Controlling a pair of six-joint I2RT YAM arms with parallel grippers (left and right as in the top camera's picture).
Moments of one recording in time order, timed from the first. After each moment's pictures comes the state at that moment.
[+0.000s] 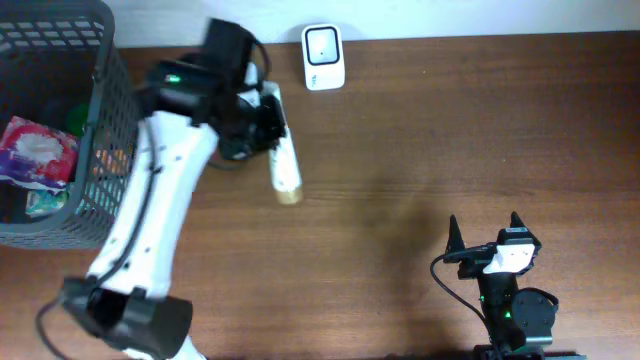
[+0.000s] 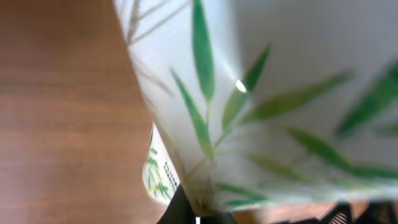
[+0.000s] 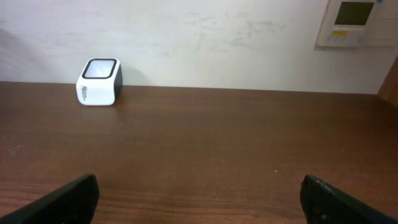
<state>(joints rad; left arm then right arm) -0.32 1.82 1.97 -1.39 0.24 -0.56 -0.02 0.01 0.01 -0.07 -0.03 -0.03</state>
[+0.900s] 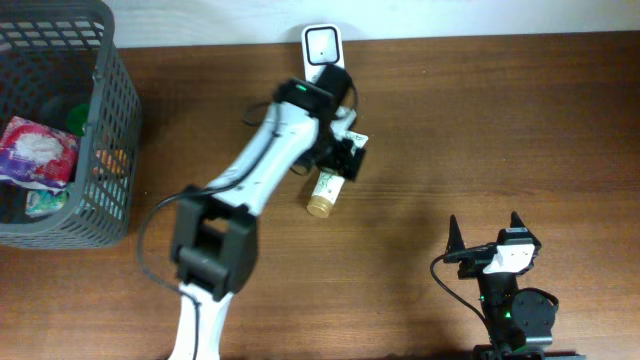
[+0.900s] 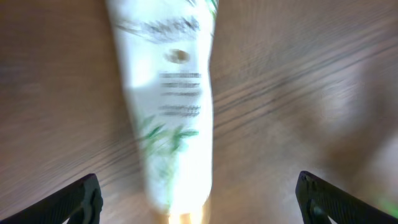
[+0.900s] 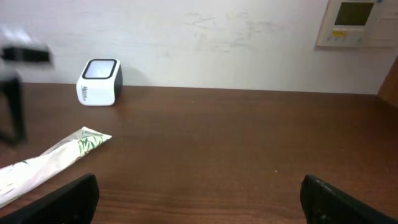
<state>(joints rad) -0.53 2.23 1.99 -1.20 0.17 -0.11 -0.02 0.01 0.01 -0.08 -0.03 -0.03</state>
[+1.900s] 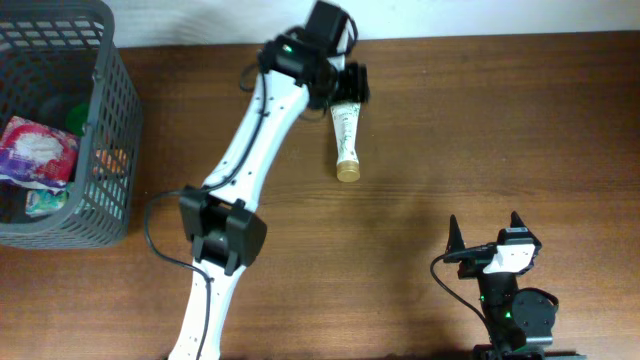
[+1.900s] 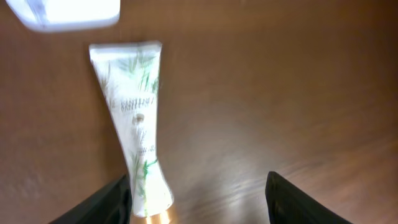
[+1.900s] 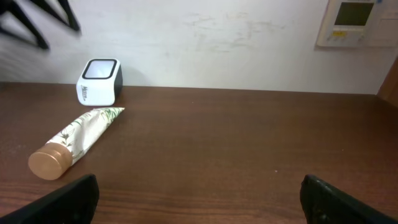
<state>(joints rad) -0.46 2.44 2.60 -1.20 0.26 -0.46 -0.02 0.01 0.01 -0.08 -0.03 -0.03</state>
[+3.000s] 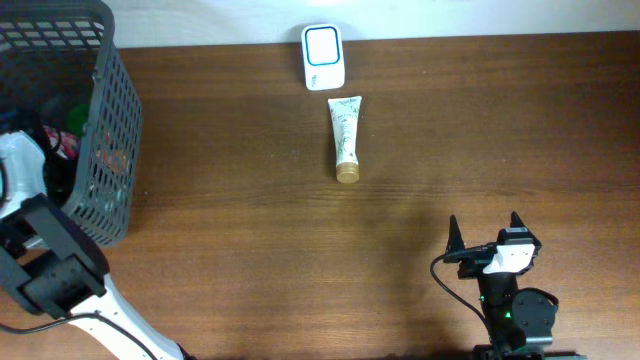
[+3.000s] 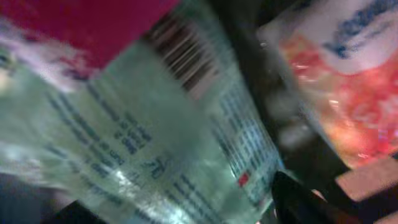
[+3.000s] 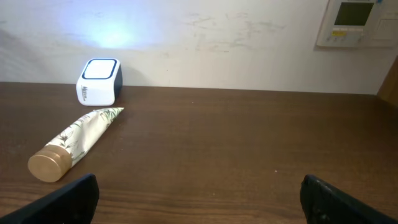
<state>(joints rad) 0.56 2.19 1.80 -1.21 0.09 -0.32 -0.02 0.01 0.01 -0.08 -0.03 -0.03</state>
